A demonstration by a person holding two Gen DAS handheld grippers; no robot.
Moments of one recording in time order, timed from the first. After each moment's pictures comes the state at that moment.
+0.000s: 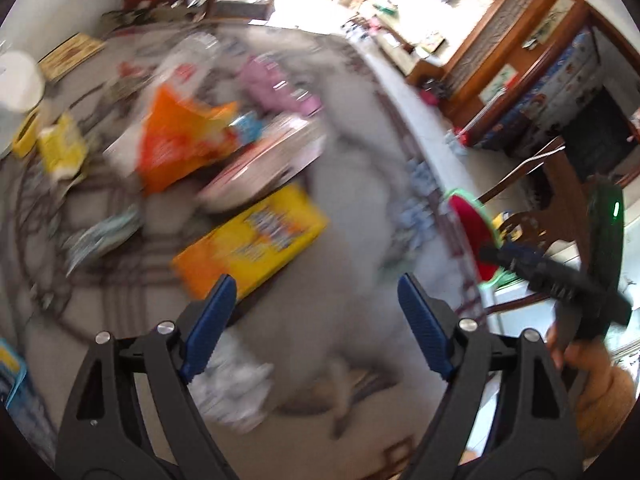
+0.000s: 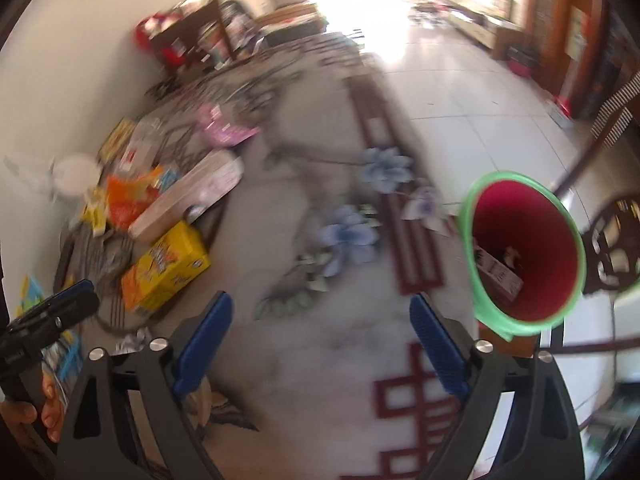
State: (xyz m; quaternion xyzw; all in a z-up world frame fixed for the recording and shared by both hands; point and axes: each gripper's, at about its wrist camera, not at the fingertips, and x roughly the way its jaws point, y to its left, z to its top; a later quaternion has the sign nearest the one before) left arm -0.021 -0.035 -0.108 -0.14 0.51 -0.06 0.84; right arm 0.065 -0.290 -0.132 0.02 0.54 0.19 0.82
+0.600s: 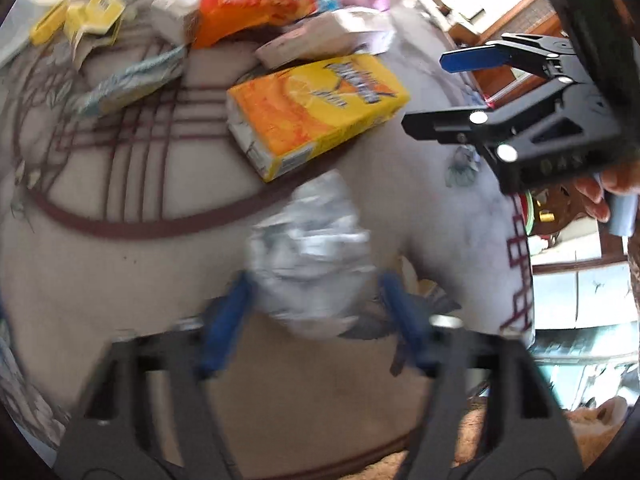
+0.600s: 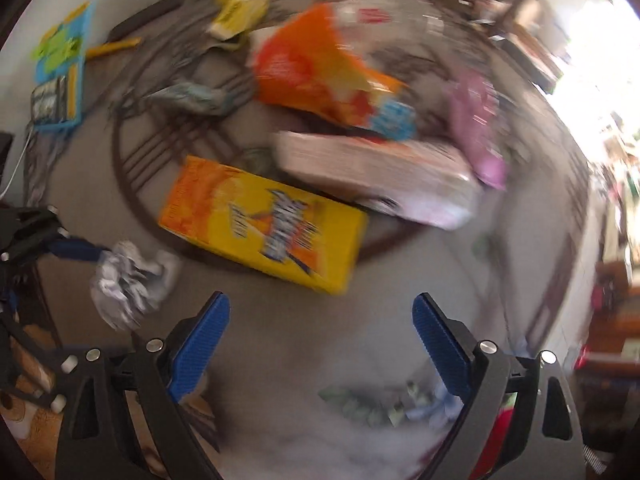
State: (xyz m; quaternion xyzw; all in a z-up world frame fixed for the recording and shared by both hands) left arm -0.063 -0.013 -0.187 -0.19 0.60 -0.03 0.78; right arm 0.071 -0.086 -0.168 -0.37 0.50 0.42 0.66
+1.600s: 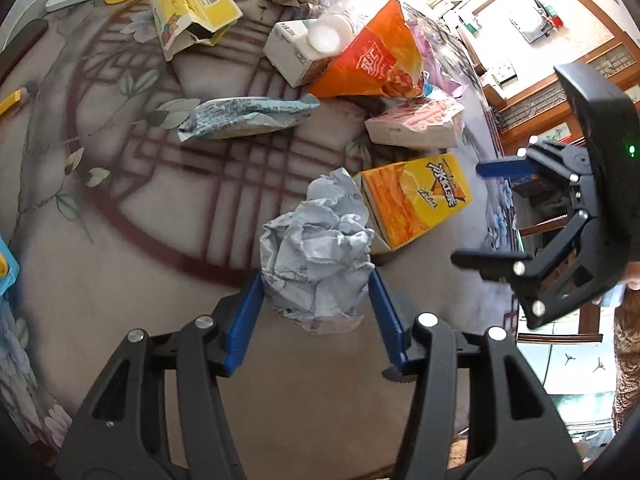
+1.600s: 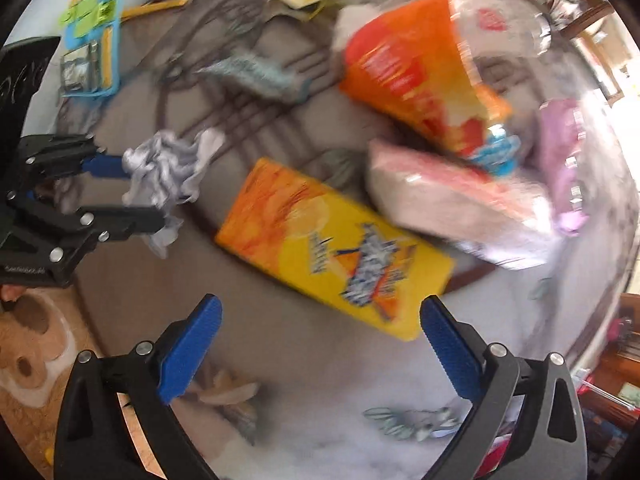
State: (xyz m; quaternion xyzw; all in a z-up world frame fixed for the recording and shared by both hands) left arm -0.066 0.081 -0.171 -0.28 0.55 0.02 0.79; right arm 0.076 -0.049 -0.178 -0.42 0.53 0.45 0.59
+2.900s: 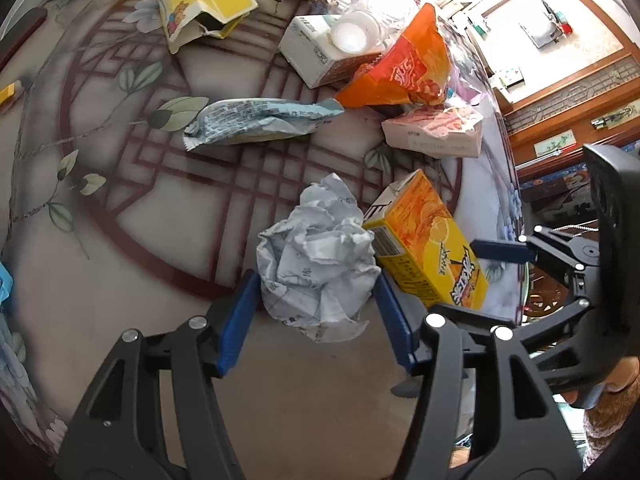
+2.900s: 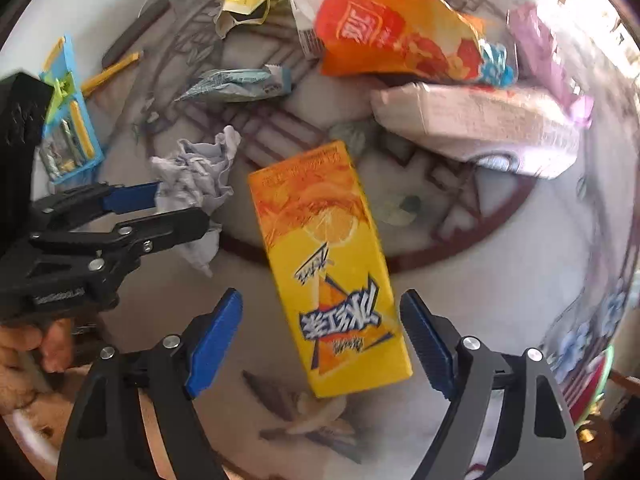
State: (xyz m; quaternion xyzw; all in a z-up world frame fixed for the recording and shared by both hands) left arm -0.048 0.087 -0.188 -0.29 0.56 0.03 0.78; right arm 0.038 -0.031 -0.216 -0.29 0.61 0.37 0.64
